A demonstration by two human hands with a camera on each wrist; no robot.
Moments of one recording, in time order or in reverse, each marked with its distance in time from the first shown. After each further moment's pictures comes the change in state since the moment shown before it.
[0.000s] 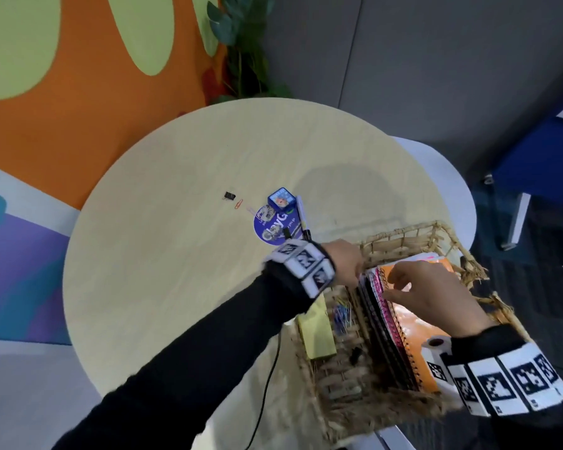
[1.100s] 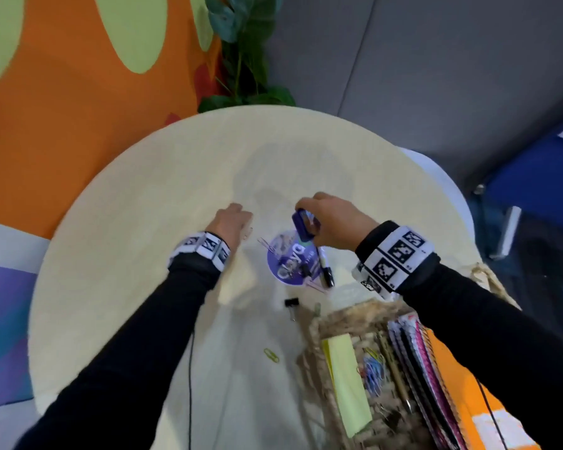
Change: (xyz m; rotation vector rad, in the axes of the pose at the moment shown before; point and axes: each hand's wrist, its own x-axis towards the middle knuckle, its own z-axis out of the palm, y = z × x) left_hand 0.047 -0.290 -0.005 -0.118 0.493 -0.288; right_hand 0.212 -0.150 -0.008 -0.149 -0.066 -0.369
